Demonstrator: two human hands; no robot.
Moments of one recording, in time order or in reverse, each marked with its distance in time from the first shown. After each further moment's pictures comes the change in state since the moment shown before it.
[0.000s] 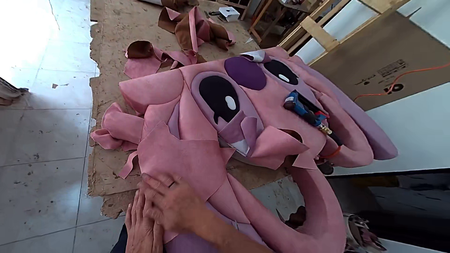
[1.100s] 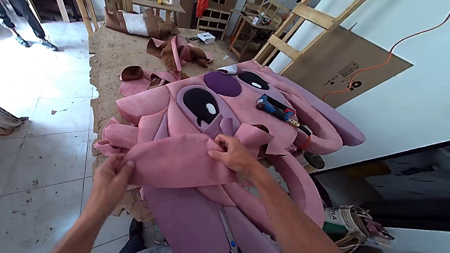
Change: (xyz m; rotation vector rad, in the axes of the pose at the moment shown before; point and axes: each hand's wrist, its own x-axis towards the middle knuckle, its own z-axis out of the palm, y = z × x) left_hand 0.129 0.032 -0.121 -0.435 -0.019 -0.180; right_hand -0.070 0.076 -0.164 0.551 0.307 0.587
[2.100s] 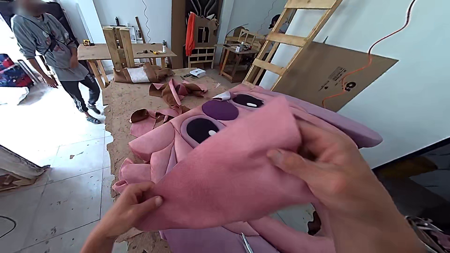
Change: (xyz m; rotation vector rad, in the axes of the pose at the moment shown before) left_hand 0.052 0.043 -0.035 -0.217 -0.643 0.308; right_hand -0.059 -0.149 -0.066 0.175 0.413 -0.341
